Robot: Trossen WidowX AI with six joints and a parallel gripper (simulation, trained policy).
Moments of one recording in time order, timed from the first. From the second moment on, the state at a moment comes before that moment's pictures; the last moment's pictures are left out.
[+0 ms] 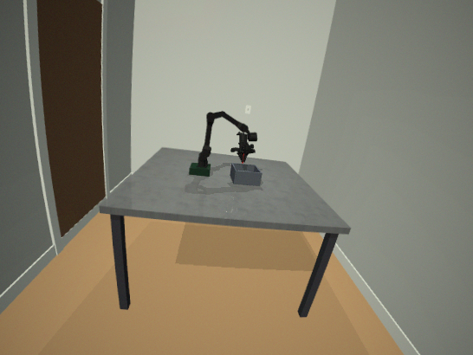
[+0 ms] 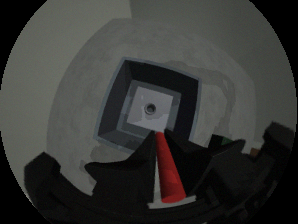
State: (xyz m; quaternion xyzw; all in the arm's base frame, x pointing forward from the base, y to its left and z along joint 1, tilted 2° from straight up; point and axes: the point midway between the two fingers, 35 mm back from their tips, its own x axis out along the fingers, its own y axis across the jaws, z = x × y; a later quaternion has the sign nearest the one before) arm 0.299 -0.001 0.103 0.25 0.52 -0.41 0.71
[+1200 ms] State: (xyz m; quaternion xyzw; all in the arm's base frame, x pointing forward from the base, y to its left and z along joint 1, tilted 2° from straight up) arm 0.354 -0.055 0.043 0.24 0.60 -0.31 0.69
